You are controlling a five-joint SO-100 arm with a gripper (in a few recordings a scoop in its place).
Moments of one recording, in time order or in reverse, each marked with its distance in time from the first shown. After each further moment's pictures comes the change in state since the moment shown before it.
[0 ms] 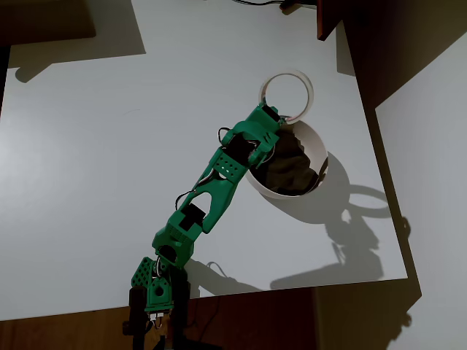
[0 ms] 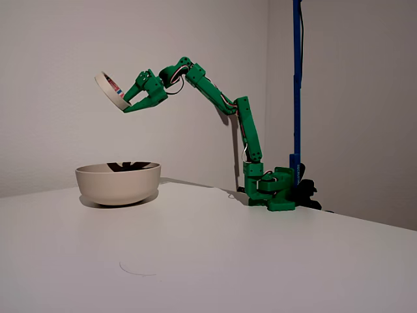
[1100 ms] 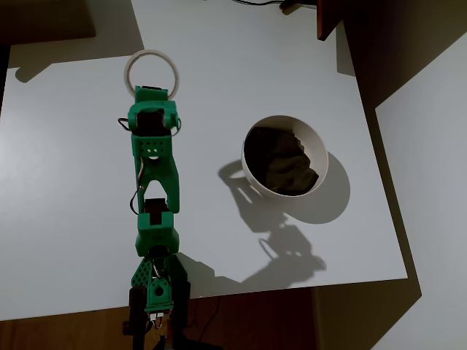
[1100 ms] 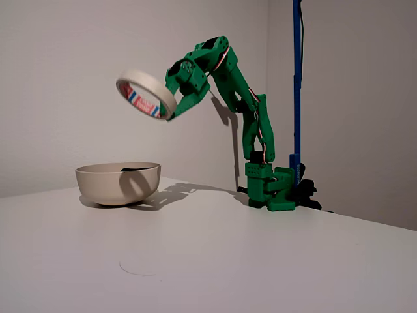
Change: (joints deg) arm -39.7 4.7 0.0 18.8 -1.2
